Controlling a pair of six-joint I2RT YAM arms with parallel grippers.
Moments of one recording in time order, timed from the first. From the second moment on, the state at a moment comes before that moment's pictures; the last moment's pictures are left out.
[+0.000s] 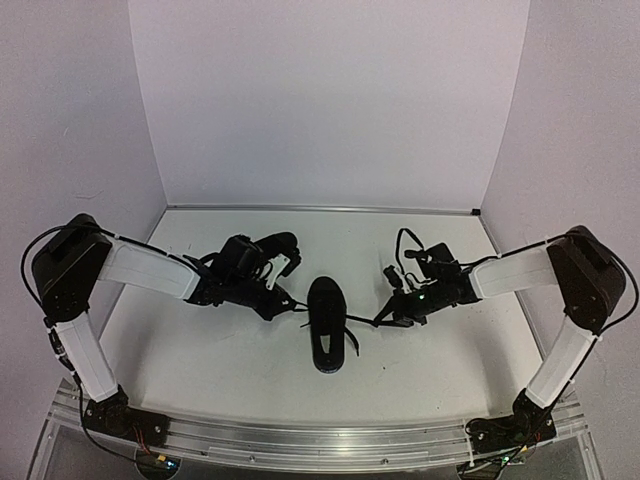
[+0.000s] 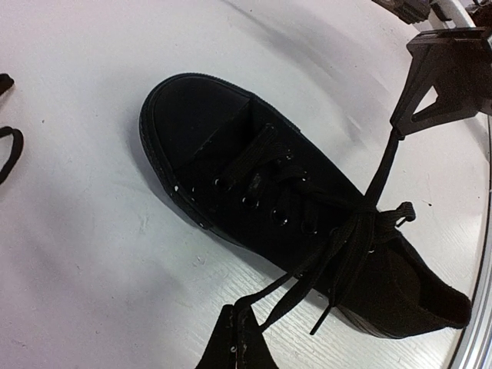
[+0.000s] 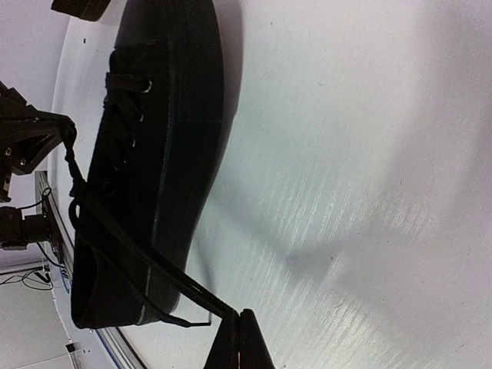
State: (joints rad) left arm -0.76 1.77 0.93 0.10 0.29 -0.09; right arm 0.52 1.74 0.83 -0.07 -0.58 0.46
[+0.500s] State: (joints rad) left arm -0.76 1.72 0.89 0.08 0.26 -0.09; right arm 0.51 1.71 0.84 -0.09 -0.57 0.43
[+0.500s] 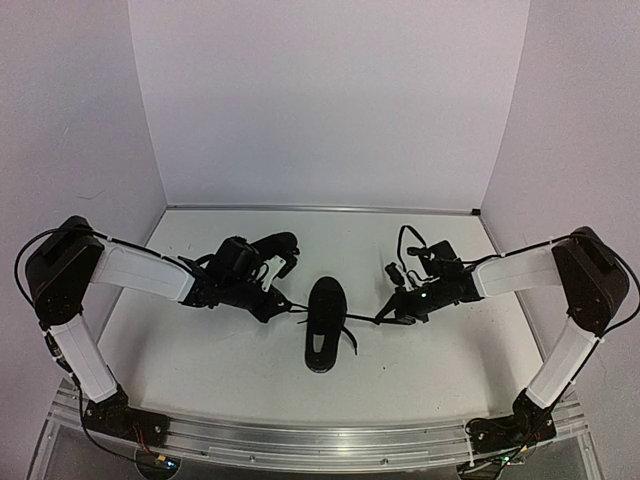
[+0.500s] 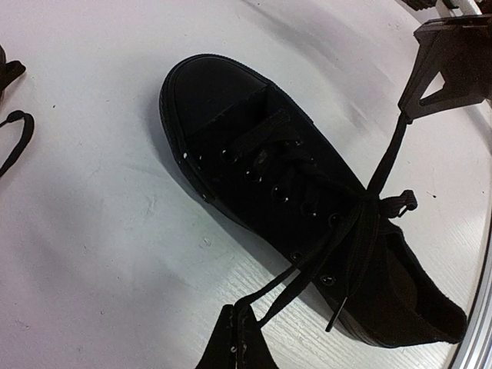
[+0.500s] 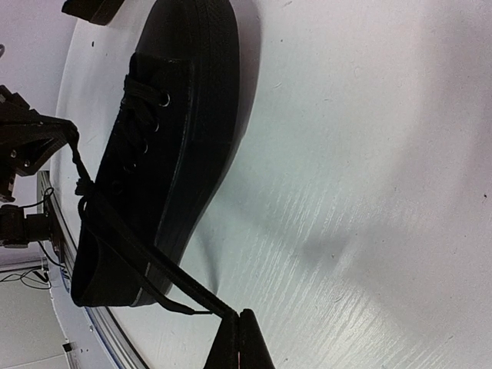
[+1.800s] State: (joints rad) left arm -0.75 1.71 0.95 0.01 0.28 -0.09; right arm 0.51 1.75 0.90 -0.16 -0.71 0.42
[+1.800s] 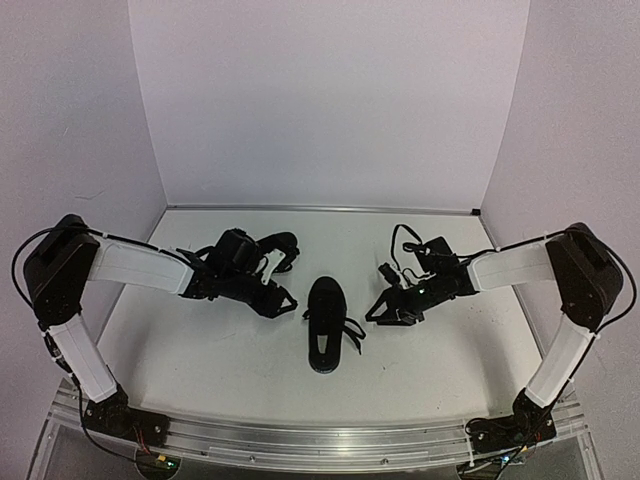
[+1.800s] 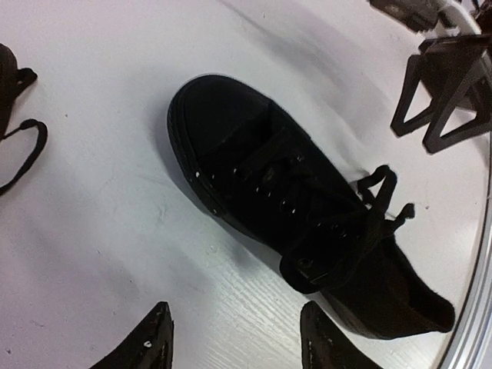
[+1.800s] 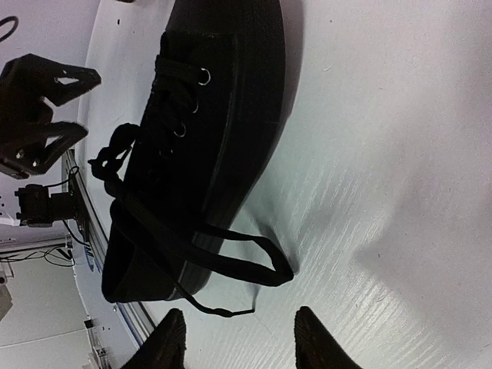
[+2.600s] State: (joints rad) left arm -0.72 1.59 0.91 -0.11 0.45 0.04; right arm 0.51 1.62 0.95 -0.18 -0.70 0.44
